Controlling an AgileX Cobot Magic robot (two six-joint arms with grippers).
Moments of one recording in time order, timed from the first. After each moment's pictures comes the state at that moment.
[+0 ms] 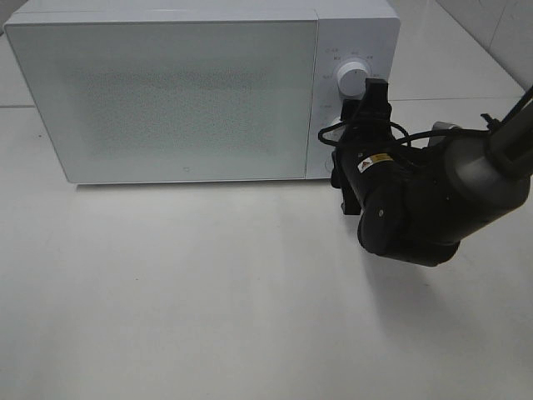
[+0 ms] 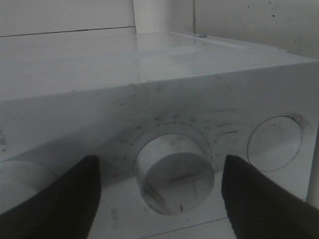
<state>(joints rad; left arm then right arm) 0.00 0.00 -0.50 -0.06 1.04 0.01 0.62 2.05 -0.78 0.70 -1.14 1.35</state>
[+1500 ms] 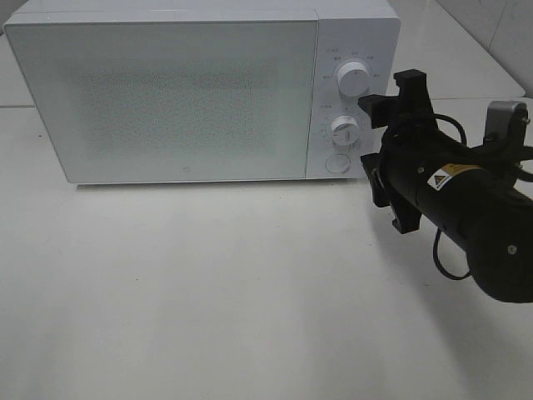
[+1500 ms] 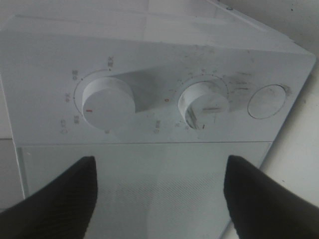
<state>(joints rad) 0.00 0.00 -0.50 -0.06 1.04 0.01 0.62 1.67 -0.46 0.49 -1.01 1.19</state>
